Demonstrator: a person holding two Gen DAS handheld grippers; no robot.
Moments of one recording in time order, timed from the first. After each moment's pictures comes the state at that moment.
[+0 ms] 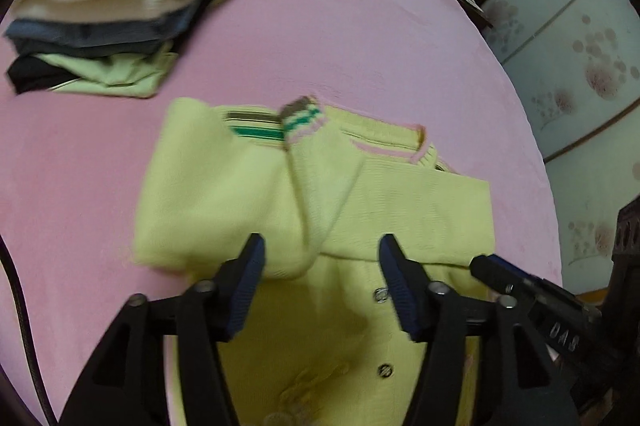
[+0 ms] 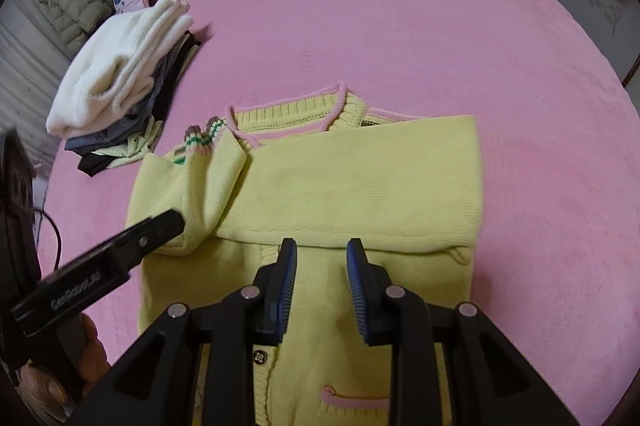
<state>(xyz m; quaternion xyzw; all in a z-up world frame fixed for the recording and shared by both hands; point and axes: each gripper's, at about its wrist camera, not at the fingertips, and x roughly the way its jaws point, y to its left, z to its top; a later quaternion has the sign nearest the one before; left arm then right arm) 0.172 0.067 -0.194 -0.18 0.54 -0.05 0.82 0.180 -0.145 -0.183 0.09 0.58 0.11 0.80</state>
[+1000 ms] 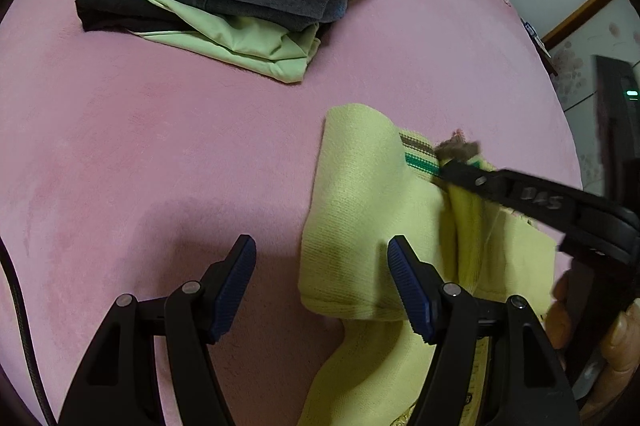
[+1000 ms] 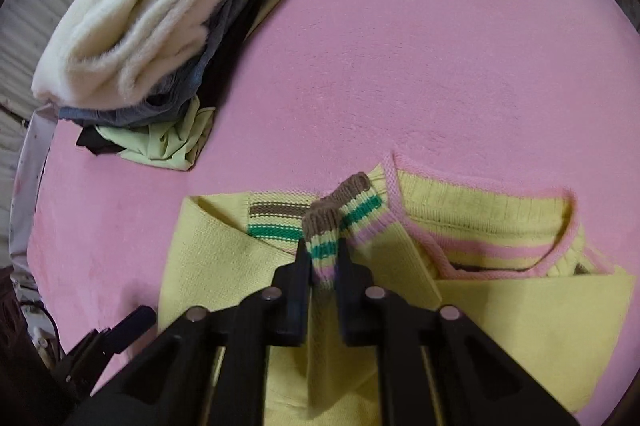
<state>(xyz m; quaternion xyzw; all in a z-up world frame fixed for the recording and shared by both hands) 0.182 0.161 -0.244 -0.24 0.55 0.05 0.80 0.286 0.019 -0.231 0.01 0.62 0.20 0.76</state>
